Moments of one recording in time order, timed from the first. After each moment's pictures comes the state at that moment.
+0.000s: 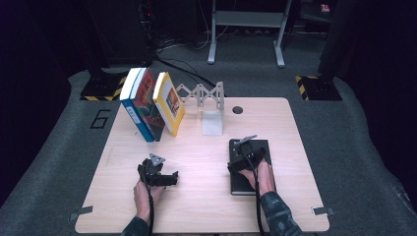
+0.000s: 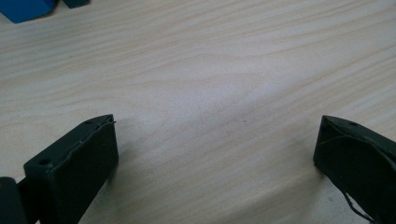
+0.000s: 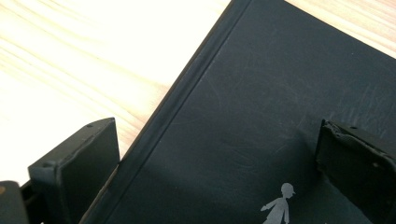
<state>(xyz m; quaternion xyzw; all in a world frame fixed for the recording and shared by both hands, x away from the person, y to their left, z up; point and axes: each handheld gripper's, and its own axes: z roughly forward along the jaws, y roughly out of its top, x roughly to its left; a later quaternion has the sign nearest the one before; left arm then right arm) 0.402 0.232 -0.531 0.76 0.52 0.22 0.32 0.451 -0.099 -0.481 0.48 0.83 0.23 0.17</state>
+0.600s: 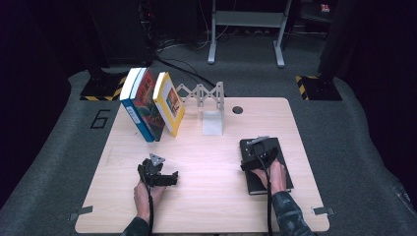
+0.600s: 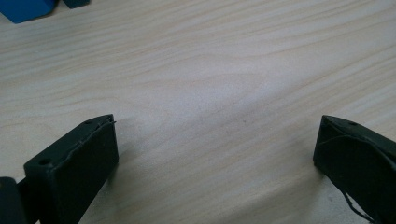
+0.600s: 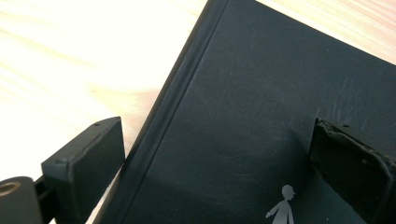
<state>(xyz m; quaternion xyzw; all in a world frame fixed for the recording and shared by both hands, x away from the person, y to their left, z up) 0.402 0.232 -0.531 0.76 0.52 0.22 0.32 0.454 -0.139 -0.485 0.49 0.82 0.22 0.21</state>
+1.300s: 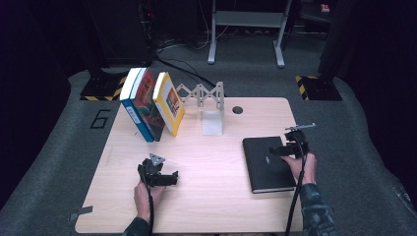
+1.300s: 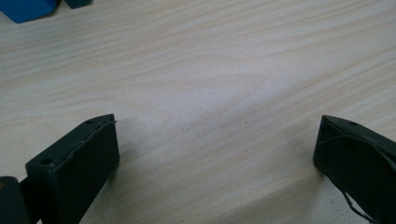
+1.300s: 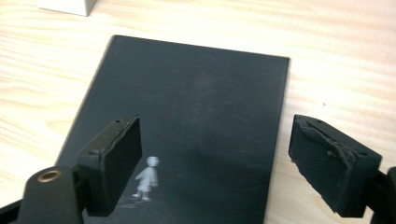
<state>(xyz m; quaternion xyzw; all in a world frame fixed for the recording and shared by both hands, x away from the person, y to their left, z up) 0.402 0.231 -0.532 0.75 0.52 0.23 0.32 0.474 -0.249 -0.450 0.58 0.75 0.30 0.13</state>
